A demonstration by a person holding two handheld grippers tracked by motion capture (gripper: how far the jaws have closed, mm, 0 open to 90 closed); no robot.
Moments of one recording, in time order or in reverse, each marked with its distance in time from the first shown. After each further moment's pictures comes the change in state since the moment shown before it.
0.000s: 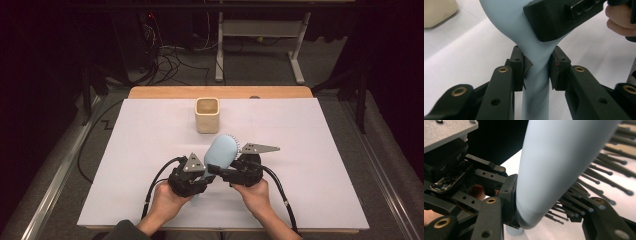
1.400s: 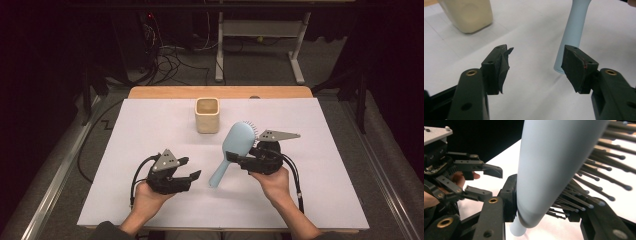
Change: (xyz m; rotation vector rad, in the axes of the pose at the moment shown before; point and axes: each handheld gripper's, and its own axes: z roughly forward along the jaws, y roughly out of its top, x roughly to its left) left arm 0.032 -0.029 -0.035 -0.186 0.045 -0.073; right arm -0.013 0.033 -0.044 0.028 -0.141 -0.079
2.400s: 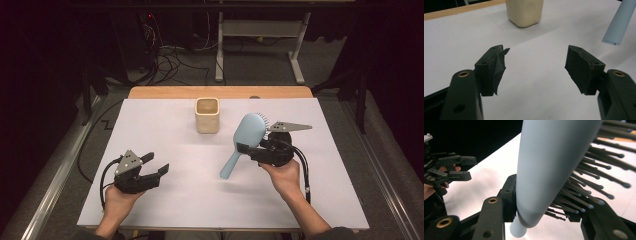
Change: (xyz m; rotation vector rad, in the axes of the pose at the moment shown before) left arm 0.047 -0.044 -0.043 -0.098 0.170 -0.078; right arm -0.018 0.015 -0.018 0.005 -0.077 0.018
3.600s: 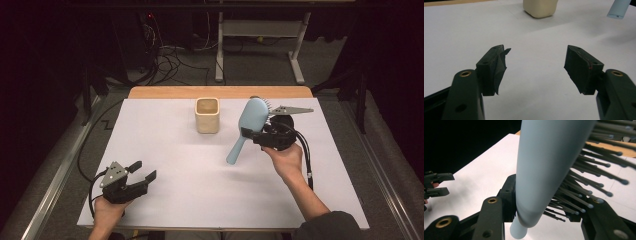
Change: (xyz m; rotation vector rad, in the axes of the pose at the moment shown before) left arm 0.017 -0.042 -0.013 -0.043 0.045 -0.068; right arm -0.019 0.032 0.004 0.012 -0.095 -0.006
